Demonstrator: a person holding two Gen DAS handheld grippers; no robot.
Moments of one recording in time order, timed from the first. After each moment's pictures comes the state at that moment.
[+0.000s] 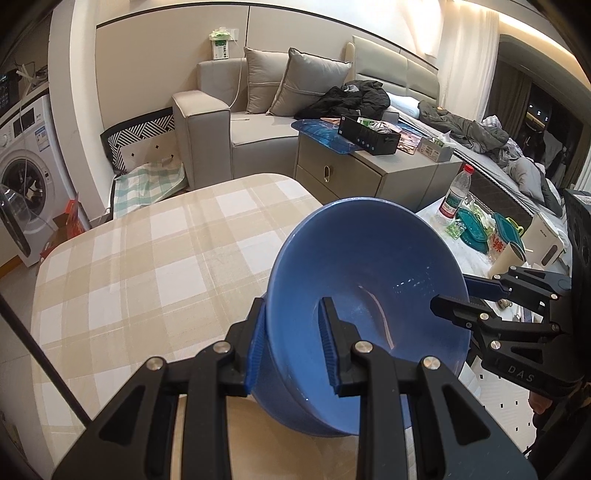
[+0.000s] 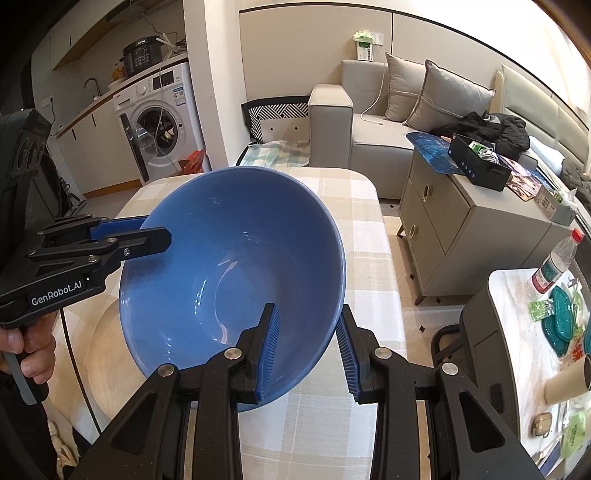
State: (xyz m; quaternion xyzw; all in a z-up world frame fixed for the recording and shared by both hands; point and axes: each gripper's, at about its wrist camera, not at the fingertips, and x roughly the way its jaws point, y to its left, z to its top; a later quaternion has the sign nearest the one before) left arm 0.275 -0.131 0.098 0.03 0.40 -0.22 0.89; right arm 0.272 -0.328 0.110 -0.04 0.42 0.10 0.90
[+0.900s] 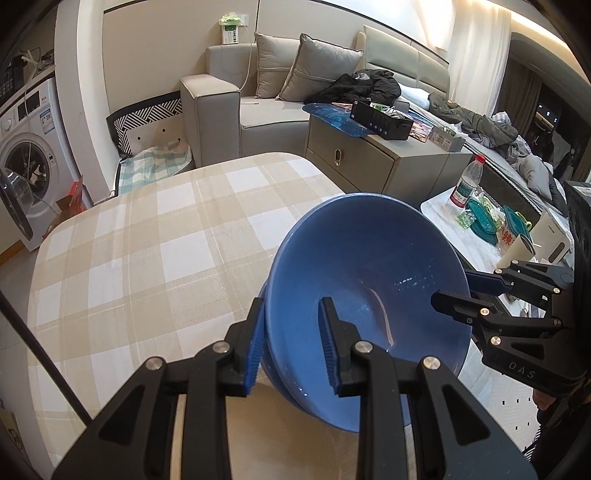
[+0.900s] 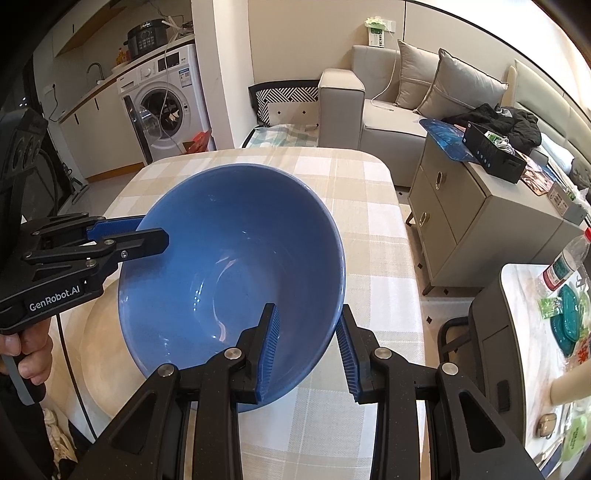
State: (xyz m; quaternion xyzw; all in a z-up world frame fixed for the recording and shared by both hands) left arm 0.275 -0.120 0.070 0.02 0.42 -0.20 0.88; right arm 0.288 -0.318 0.085 -0.05 0.45 0.11 0.89
